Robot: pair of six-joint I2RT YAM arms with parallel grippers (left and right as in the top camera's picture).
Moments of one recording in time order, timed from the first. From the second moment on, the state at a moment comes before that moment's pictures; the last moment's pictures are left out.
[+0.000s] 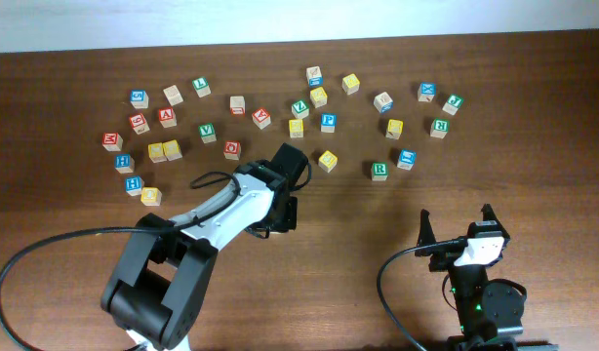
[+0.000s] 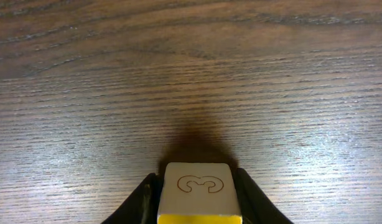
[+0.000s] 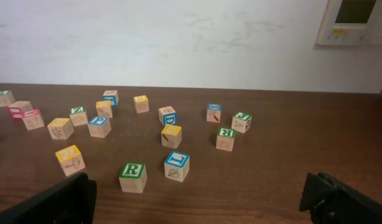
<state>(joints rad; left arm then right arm) -0.56 1.89 1.17 -0.77 -0.06 -0.46 0.03 0.01 0.01 -0.07 0.01 0.00</state>
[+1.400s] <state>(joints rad) -0.22 1.90 1.71 -1.20 -0.05 -0.50 0.03 0.01 0.01 -0.07 0.01 0.00</state>
